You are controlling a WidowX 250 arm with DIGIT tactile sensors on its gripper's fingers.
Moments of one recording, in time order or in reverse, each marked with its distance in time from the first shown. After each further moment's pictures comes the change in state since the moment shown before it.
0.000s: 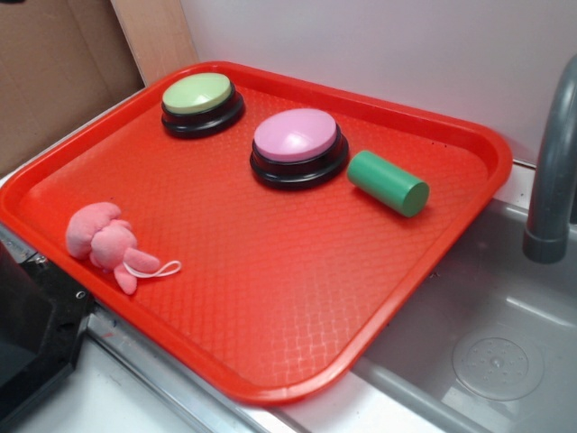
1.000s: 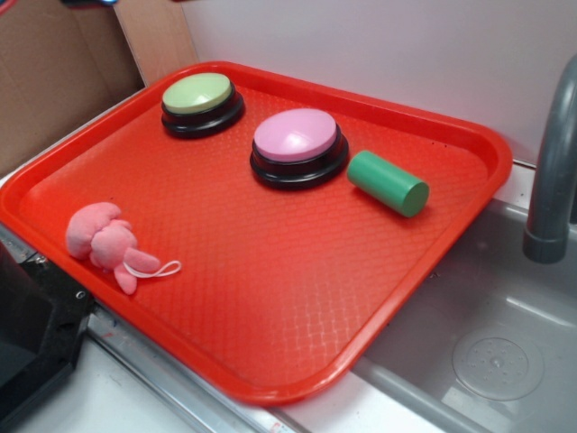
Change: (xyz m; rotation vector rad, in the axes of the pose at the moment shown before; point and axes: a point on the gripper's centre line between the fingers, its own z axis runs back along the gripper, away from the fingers) arm 0.085 -0.051 -0.047 -0.044 0.065 0.482
